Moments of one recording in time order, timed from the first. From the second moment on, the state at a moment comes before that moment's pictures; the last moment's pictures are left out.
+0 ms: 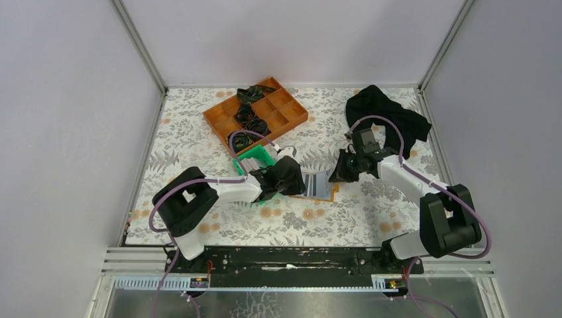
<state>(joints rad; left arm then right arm) -0.88 1.73 0.86 0.08 -0.09 -0.83 0.33 1.43 0.84 -0.48 -0.32 0.54</state>
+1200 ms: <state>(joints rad) -0.90 1.65 0.82 -0.08 -0.14 -0.83 0.33 1.46 0.85 -0.37 -0.47 0.59</state>
